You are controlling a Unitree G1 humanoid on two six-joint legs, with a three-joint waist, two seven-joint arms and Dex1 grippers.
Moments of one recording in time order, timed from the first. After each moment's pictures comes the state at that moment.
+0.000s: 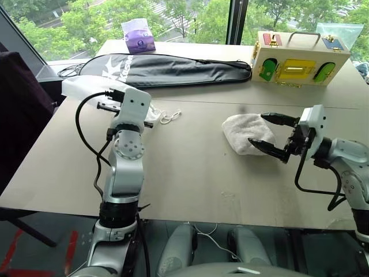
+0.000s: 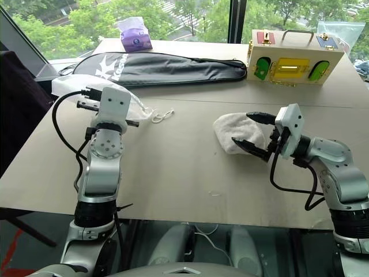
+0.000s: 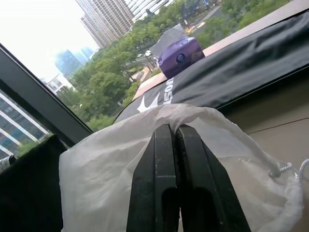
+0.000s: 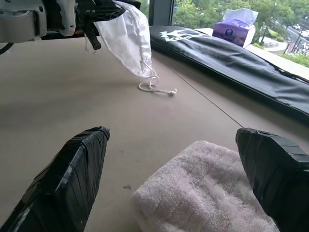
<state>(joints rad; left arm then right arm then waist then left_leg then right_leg) -0.46 0.29 0.01 -0.33 0.40 0.68 -0.07 -0.28 -0.66 -0.11 -0.24 0.55 0.35 0.95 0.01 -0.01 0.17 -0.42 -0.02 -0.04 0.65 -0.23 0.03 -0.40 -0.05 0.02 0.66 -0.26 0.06</state>
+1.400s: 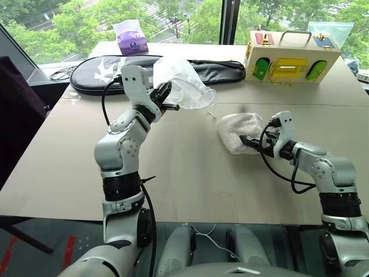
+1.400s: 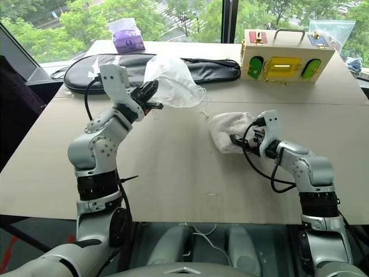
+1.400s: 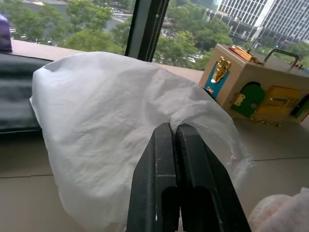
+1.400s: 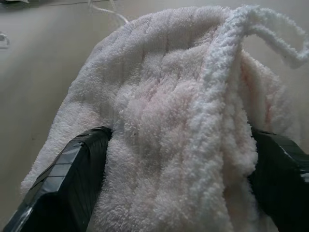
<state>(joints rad) -0.66 0.22 0.27 -0.16 -0.36 0.81 -0.30 -0.44 -0.40 -0.08 -0.05 0.54 0.94 0.45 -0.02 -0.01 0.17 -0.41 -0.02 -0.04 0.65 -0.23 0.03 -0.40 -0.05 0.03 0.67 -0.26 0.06</state>
